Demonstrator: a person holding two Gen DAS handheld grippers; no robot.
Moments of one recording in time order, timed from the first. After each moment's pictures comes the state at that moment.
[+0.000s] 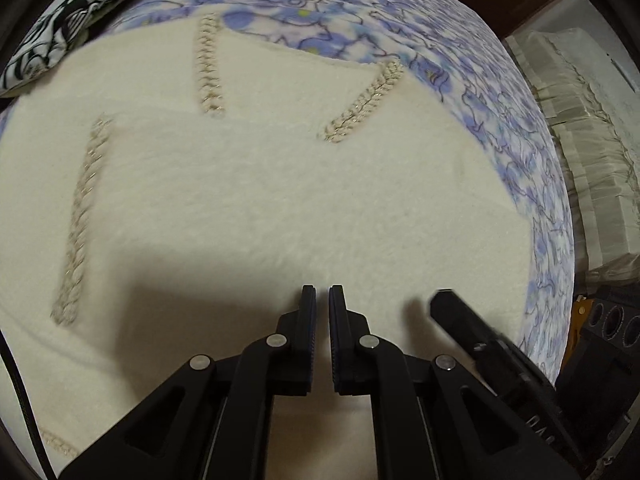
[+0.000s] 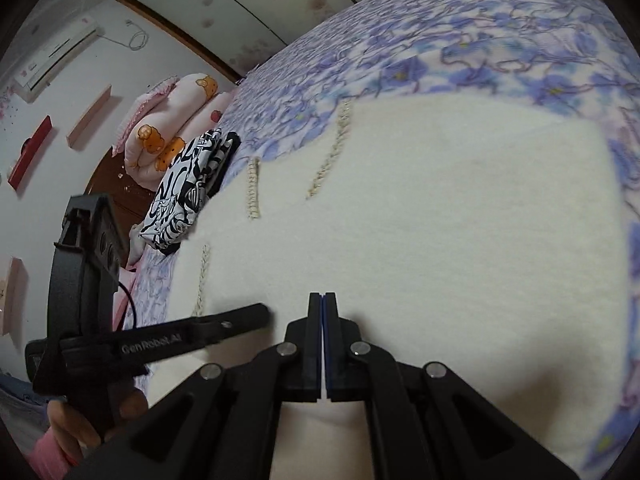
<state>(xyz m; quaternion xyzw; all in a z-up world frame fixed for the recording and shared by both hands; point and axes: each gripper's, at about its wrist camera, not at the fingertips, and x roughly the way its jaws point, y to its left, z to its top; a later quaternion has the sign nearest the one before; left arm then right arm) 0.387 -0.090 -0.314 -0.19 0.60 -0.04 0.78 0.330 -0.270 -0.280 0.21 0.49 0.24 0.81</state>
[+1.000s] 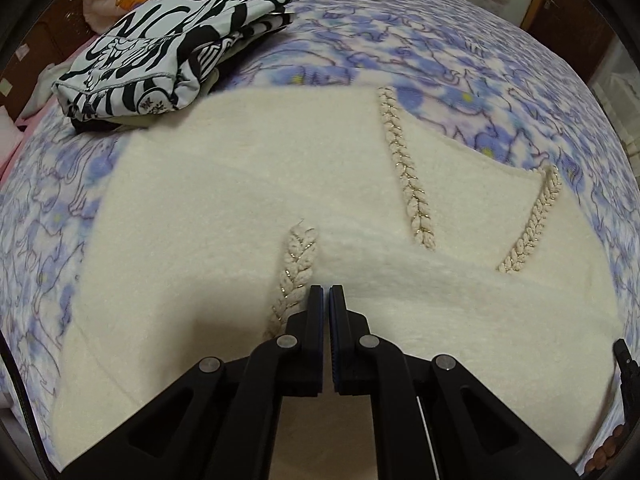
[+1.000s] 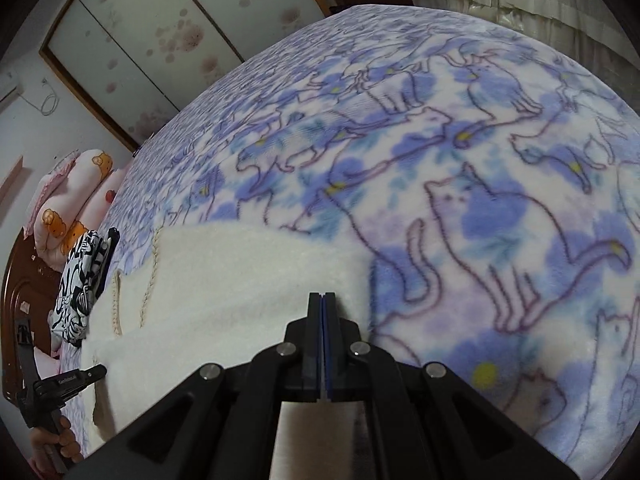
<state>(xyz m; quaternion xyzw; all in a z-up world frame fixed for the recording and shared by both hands) 0.419 0.004 -0.320 -0.13 0.55 0.16 0.81 0.368 -0.414 -0.289 0.22 0.45 0.02 0.87</state>
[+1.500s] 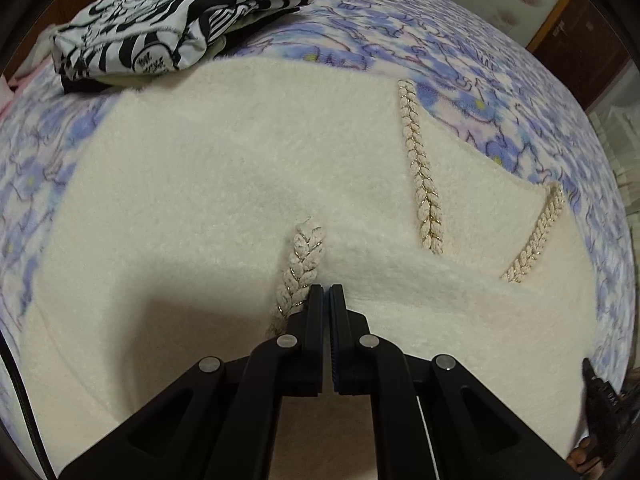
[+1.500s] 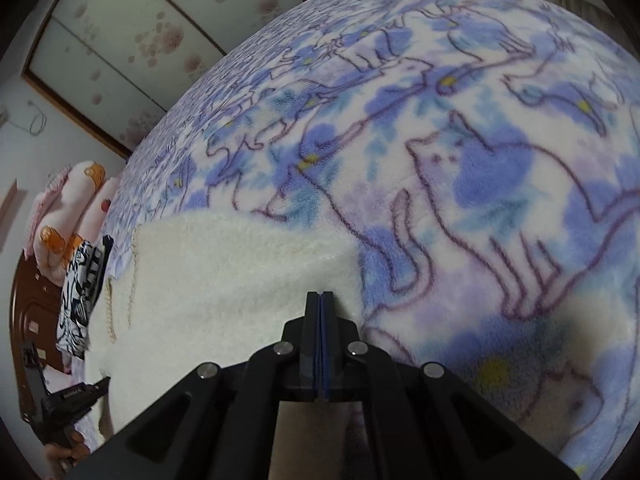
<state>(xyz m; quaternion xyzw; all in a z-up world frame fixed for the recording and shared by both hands) 0.413 0.022 -0.344 -0.20 0.53 0.14 0.81 0.376 -0.423 -0.324 0.27 0.47 0.02 0.84</state>
